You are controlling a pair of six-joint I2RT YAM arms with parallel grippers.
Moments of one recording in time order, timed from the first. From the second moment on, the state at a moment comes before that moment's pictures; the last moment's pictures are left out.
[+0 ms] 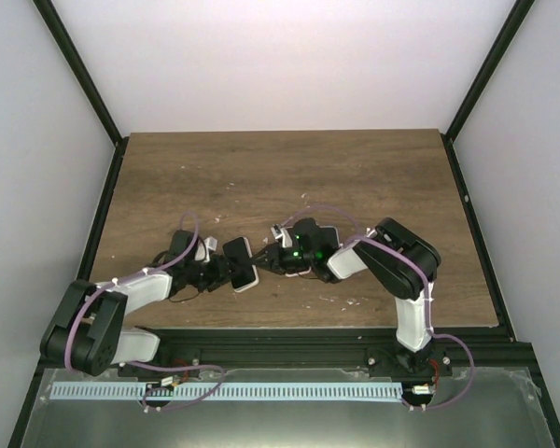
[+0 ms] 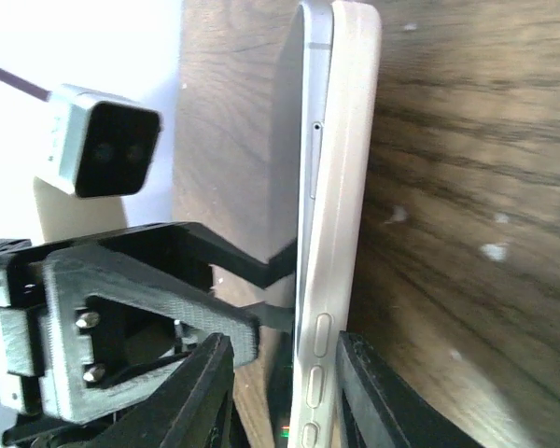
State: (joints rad) left arm -0.32 1.33 0.38 0.00 0.59 -0.79; right arm 0.76 1.96 0.76 0.71 -0.68 1.04
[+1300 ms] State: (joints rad) left arm -0.34 1.10 0.38 -0.12 0.64 -0.78; right arm 0.79 1.81 0.81 0.44 -0.76 0.85
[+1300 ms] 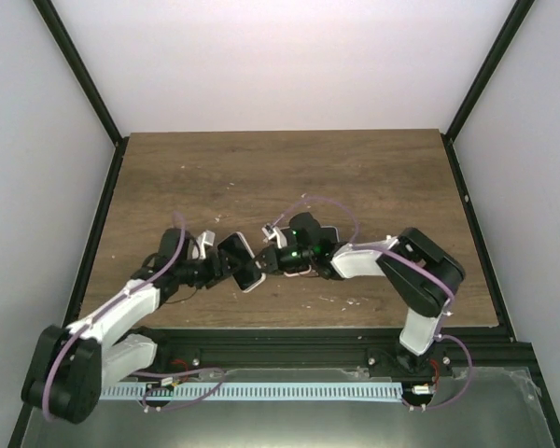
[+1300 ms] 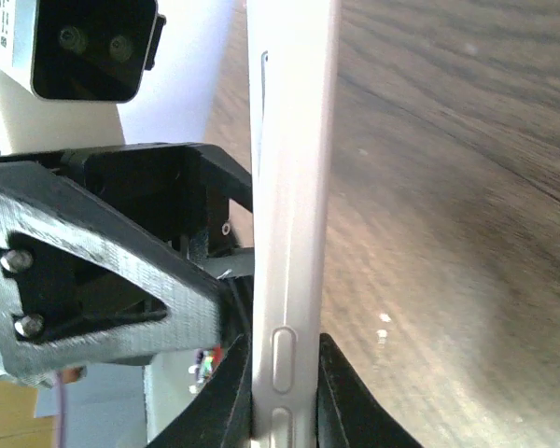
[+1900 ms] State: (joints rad) left arm -0.34 0.66 0.47 0.02 0.80 -1.01; right arm 0.77 1.46 0.74 0.76 -0.79 1.13
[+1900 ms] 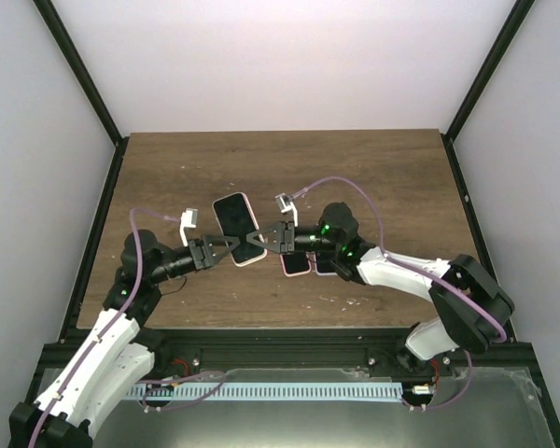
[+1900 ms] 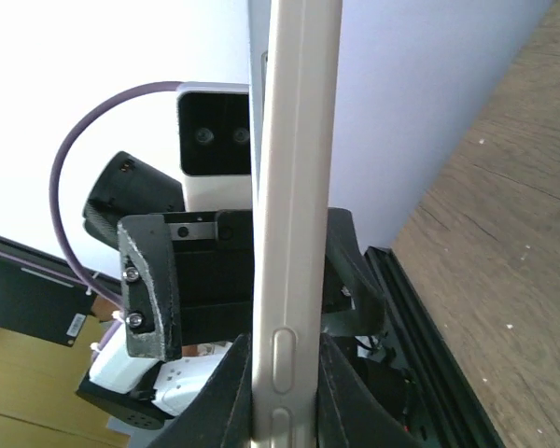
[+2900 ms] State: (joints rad) left arm -0.34 0.64 0.46 0.13 0.87 -1.11; right arm 0.78 1.38 0.70 0.79 -0.81 1.17
